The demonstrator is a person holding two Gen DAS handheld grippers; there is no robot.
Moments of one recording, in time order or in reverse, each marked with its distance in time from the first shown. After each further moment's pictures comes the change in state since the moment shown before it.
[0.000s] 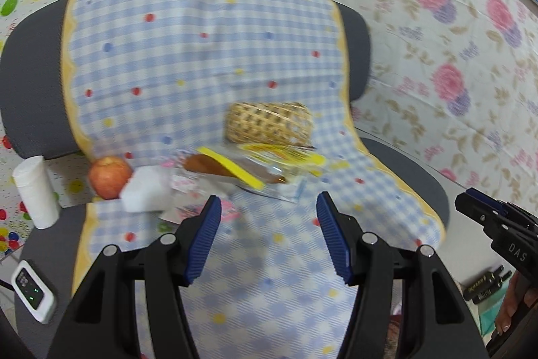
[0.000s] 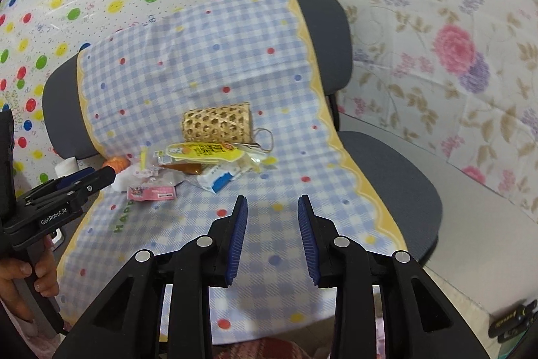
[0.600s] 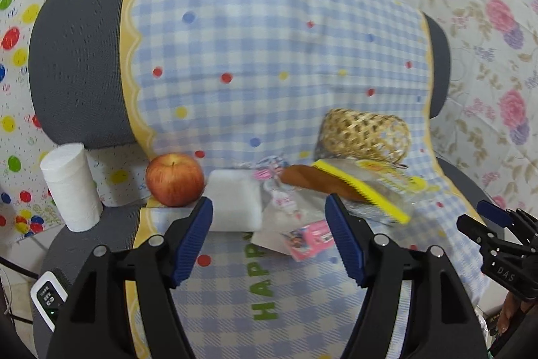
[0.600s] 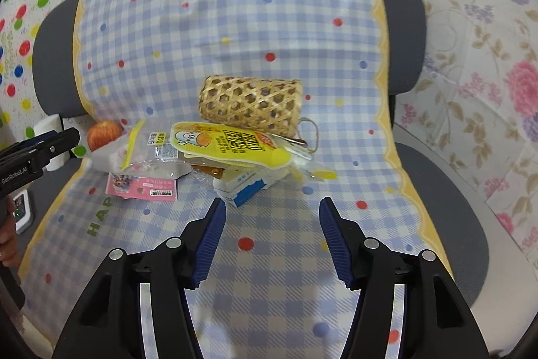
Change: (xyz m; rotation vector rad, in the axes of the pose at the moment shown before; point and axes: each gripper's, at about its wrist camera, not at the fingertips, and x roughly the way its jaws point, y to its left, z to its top) left arm 0.042 0.092 0.013 -0.105 0.030 0.174; right arm 0.116 0.066 0.018 -0.203 0.113 0.010
